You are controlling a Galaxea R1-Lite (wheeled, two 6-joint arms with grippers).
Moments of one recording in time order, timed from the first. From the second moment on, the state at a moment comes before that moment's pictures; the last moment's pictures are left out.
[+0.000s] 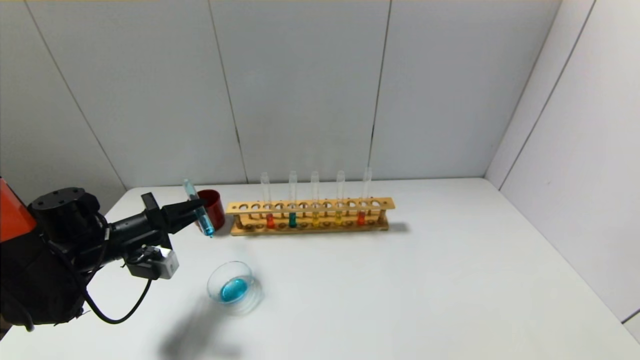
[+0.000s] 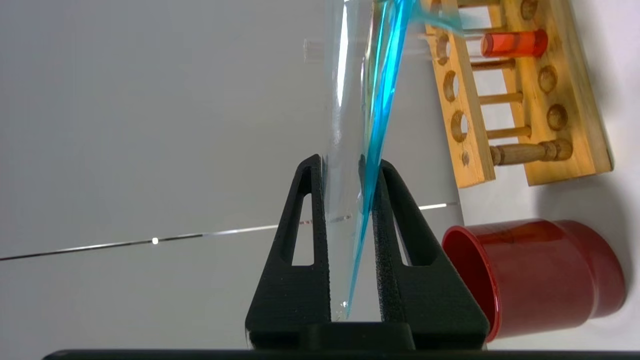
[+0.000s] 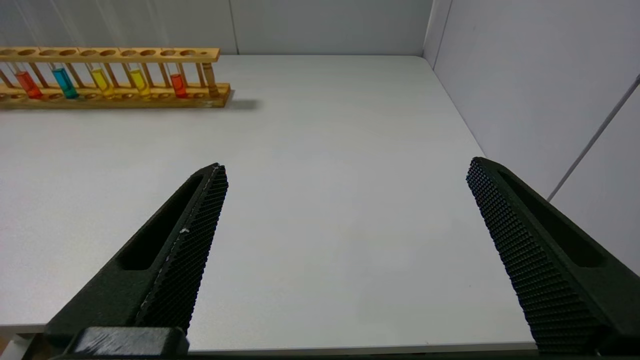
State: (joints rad) left arm 0.13 2.05 -0.50 -1.52 -0.98 1.71; right arm 0.00 0.00 0.00 0.00 0.01 0.00
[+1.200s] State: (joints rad) left arm 0.13 2.06 -0.52 -1.52 -0.99 1.74; right arm 0.00 0.00 0.00 0.00 0.01 0.00
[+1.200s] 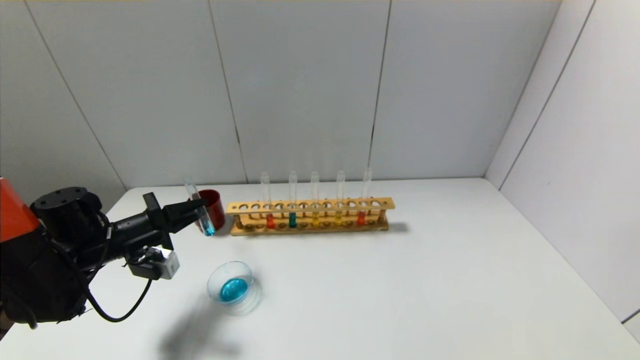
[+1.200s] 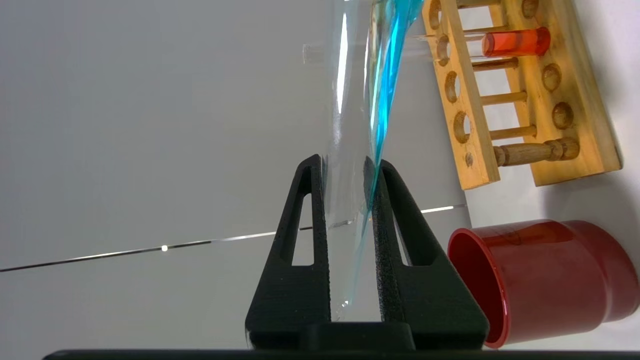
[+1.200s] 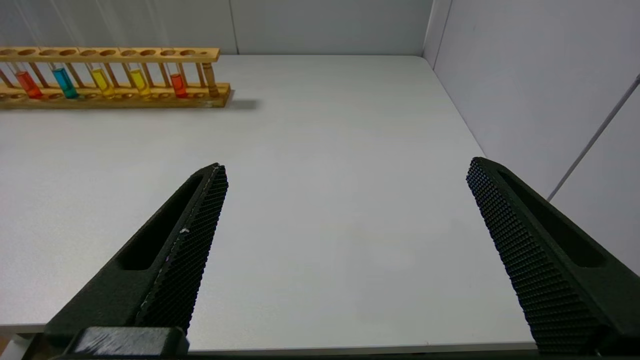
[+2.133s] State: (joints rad) left arm 0.14 2.08 -0.56 -1.52 -1.01 1.77; right arm 0.00 0.00 0.00 0.00 0.01 0.00
